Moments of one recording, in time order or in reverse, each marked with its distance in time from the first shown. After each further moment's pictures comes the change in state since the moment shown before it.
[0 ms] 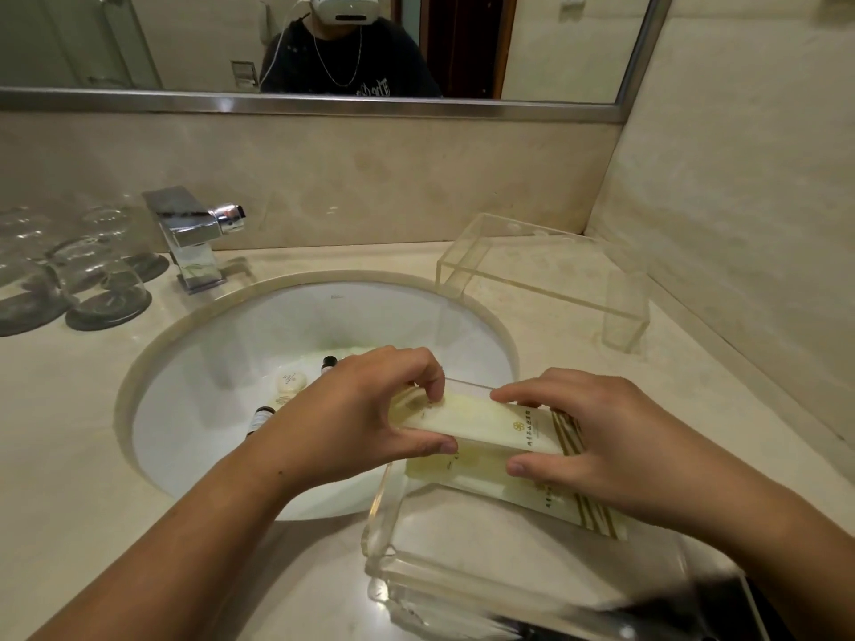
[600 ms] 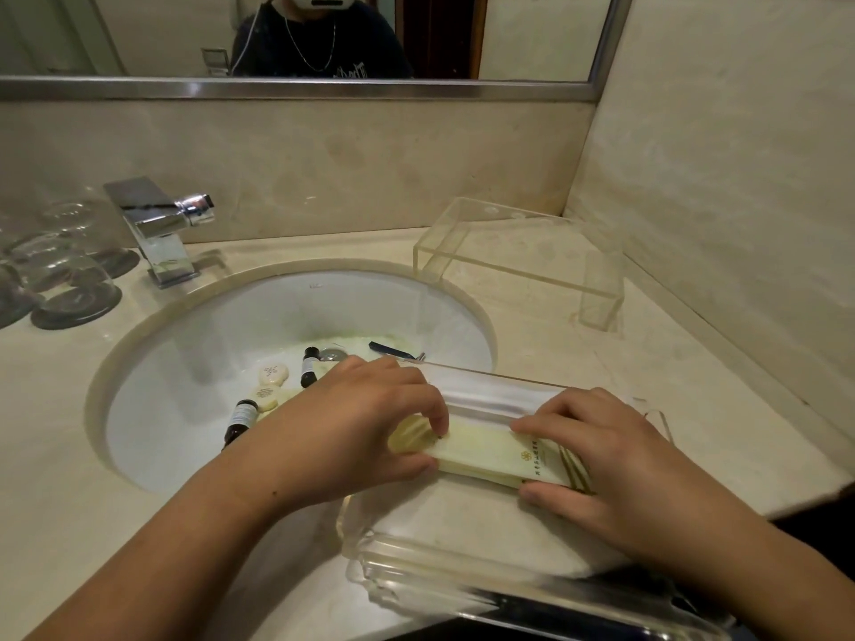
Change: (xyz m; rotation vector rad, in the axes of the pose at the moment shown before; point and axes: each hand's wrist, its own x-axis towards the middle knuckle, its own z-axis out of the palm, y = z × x) left_hand -0.004 0.025 0.007 0.298 -0.209 0.078; right_hand -0.048 0.018 0.028 -0.139 0.075 0.005
